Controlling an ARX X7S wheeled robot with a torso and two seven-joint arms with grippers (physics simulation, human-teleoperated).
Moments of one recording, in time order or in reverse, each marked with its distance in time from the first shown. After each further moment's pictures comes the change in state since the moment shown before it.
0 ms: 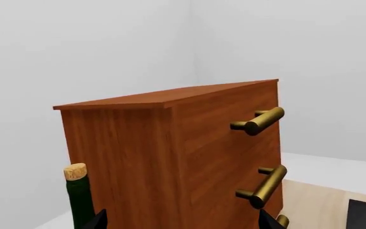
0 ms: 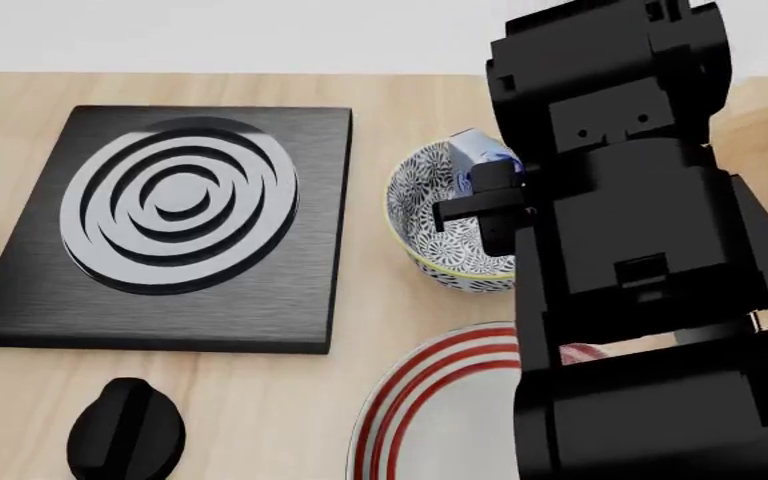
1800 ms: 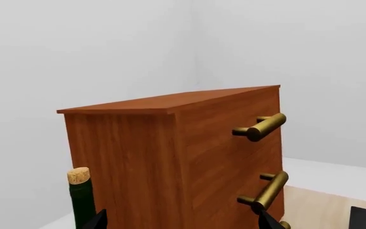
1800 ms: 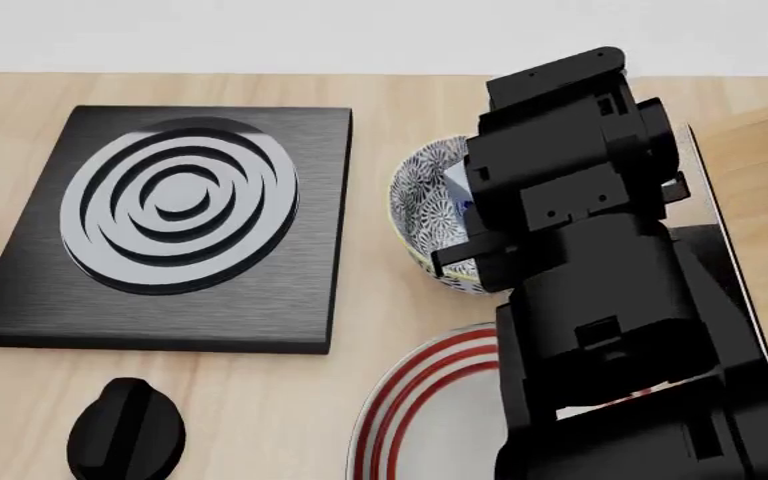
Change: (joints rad) left arm 0.003 0.000 0.000 0.000 0.005 0.021 -0.008; right arm -0.122 -0.006 -0.161 0.000 0.126 -0.175 0.081
